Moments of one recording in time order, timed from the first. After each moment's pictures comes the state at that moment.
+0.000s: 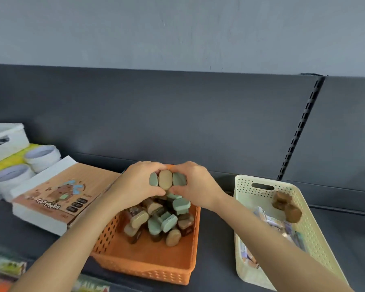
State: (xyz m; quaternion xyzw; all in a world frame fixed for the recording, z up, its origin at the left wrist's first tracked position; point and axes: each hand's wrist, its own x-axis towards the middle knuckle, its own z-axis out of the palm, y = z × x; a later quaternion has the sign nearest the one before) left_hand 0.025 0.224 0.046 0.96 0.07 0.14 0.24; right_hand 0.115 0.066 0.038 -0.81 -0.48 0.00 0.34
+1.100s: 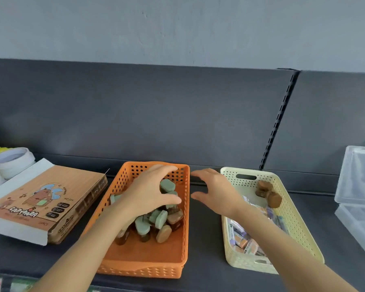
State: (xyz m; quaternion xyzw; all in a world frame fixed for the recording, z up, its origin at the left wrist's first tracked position) left_hand 0.040 0.187 0.026 0.96 -0.01 0.11 0.25; right_hand 0.125 0.004 0.009 -0.88 -0.38 -0.03 0.28
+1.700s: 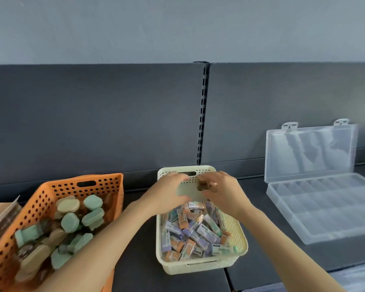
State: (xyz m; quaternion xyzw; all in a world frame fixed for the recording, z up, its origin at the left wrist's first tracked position) left_hand 0.158 0.030 -0.008 0.96 -0.13 -0.01 0.25; right_hand 0.169 -0.157 -0.009 -0.94 -0.16 -0.04 0.29
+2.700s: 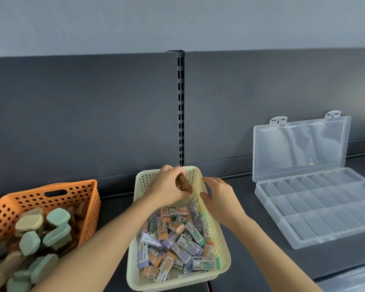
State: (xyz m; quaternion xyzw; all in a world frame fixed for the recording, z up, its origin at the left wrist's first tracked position) left_hand 0.221 -0.013 -0.035 0.95 -0.08 -0.01 0.30; right_hand 0.190 -0.187 -0.034 -0.94 -0.11 -0.03 0.32
